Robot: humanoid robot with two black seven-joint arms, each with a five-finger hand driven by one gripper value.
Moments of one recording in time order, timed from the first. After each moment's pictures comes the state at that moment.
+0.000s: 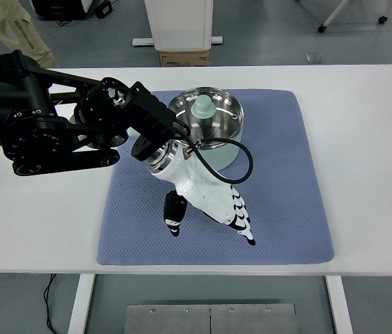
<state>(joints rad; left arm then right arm) -1.68 0.29 0.37 -1.36 1.43 -0.26 -0.61 -0.02 0.00 0.47 0.10 -0.45 -0.05 0.04</state>
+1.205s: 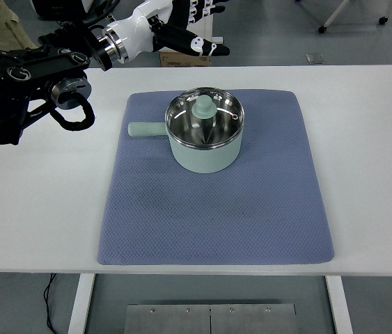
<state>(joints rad) -1.50 0.29 0.29 -0.84 -0.05 -0.21 -0.61 -0.02 0.00 0.47 0.10 -0.45 -0.05 0.04</state>
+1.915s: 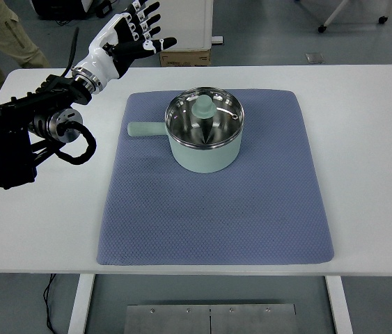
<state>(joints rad) -1.23 0.28 0.05 -0.73 -0.27 -0.12 -0.54 -0.02 0.00 0.47 0.10 -0.45 -0.05 0.04</state>
